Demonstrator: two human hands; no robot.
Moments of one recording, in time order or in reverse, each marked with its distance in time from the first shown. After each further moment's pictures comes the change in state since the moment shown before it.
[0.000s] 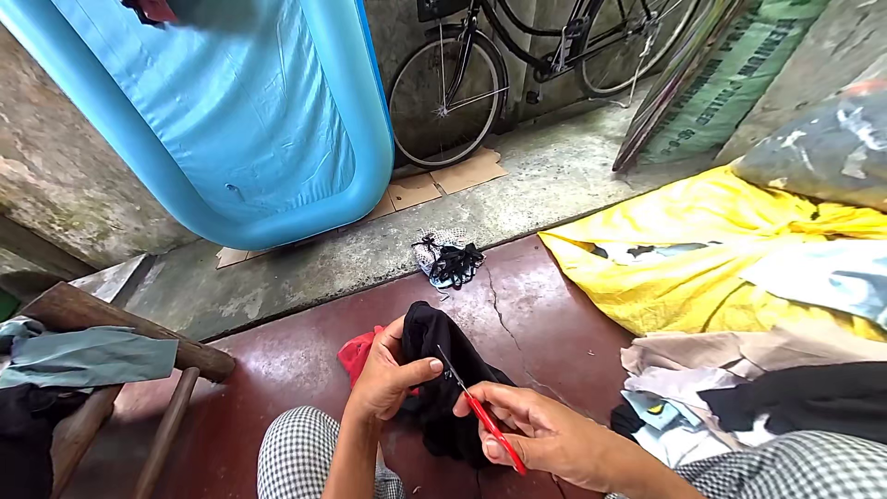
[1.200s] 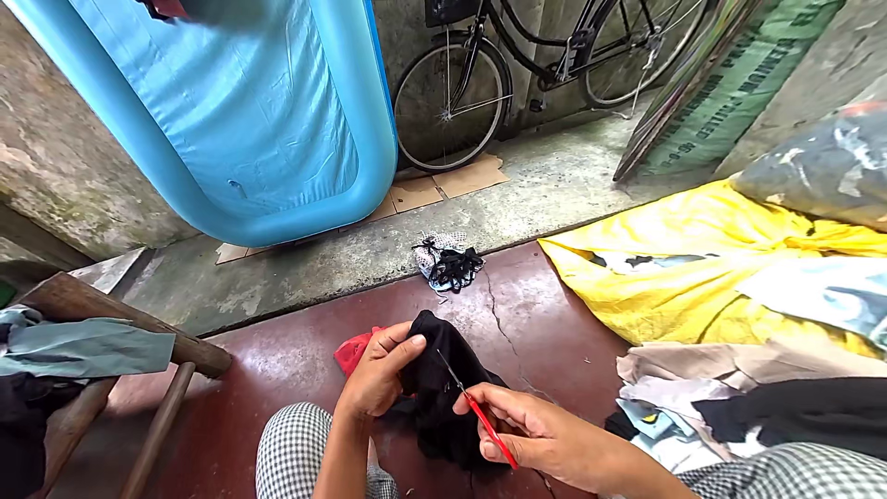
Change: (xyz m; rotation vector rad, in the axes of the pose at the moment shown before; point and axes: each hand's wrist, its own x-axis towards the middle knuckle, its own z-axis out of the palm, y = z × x) left_hand 0.000 0.012 -0.005 0.028 -0.074 -0.051; right_hand -0.001 0.001 -0.006 -0.091 -0.007 0.066
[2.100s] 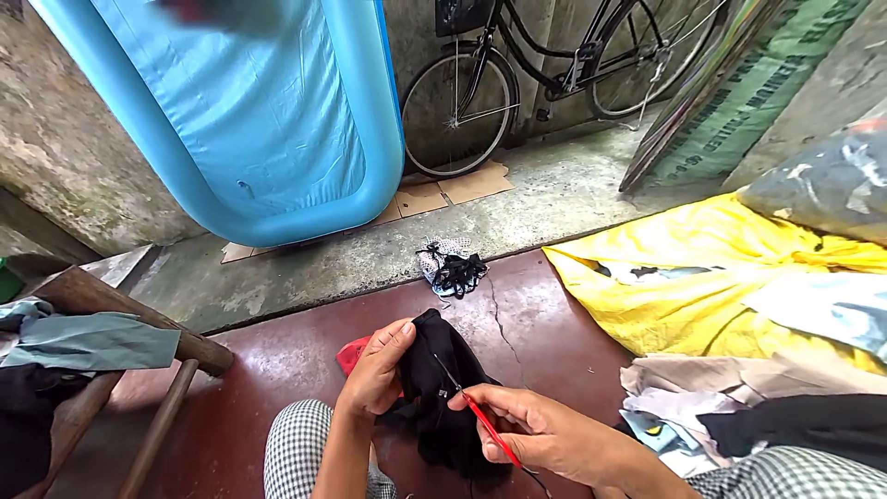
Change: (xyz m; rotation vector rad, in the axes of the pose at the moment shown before) left_hand -0.002 0.009 0.000 -0.123 0.069 -0.065; right_hand 0.007 -0.005 -0.006 0.009 -0.064 -0.045
